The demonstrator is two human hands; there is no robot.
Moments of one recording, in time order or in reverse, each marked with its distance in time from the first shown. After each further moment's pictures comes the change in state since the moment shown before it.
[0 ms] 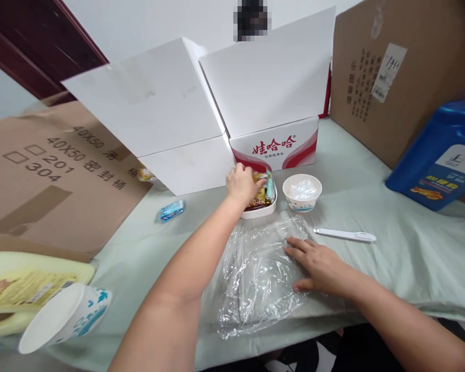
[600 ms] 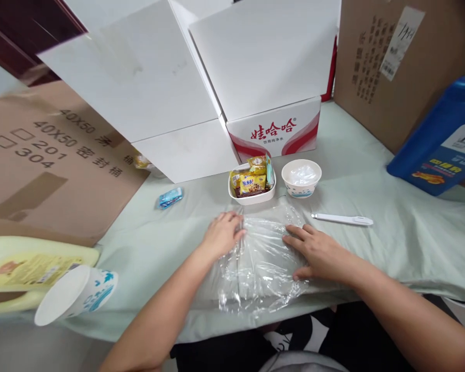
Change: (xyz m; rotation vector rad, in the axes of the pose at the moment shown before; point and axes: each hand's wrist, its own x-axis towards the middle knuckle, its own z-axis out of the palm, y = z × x) left_hand -0.157 -0.069 -0.009 -0.052 -0.415 0.176; right_hand -0.008 -0.002 0.002 -0.063 0.013 -0.041
